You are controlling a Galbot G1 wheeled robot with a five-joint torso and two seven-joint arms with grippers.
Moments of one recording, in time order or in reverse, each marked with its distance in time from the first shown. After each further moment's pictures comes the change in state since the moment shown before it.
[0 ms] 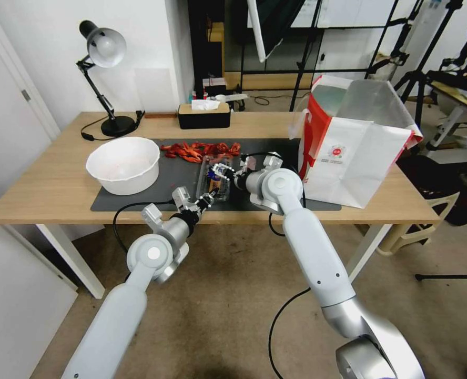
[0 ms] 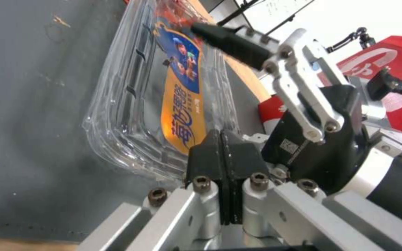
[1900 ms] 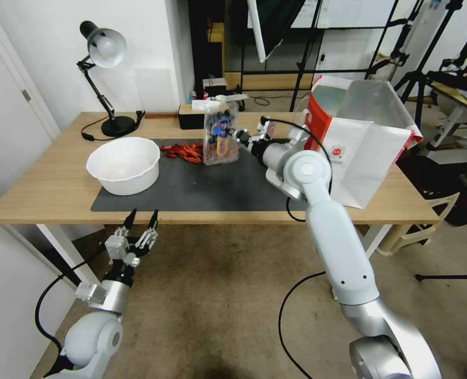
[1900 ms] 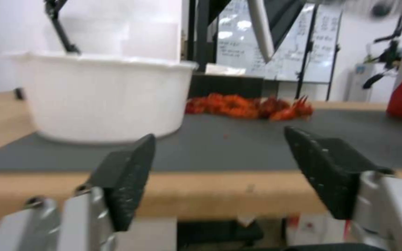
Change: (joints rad) left arm 0.510 0.042 -0.296 -0.013 0.900 -0.677 0.347; right arm 0.014 -0.095 0.059 0.242 -0.026 0.167 -0.195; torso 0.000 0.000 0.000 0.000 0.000
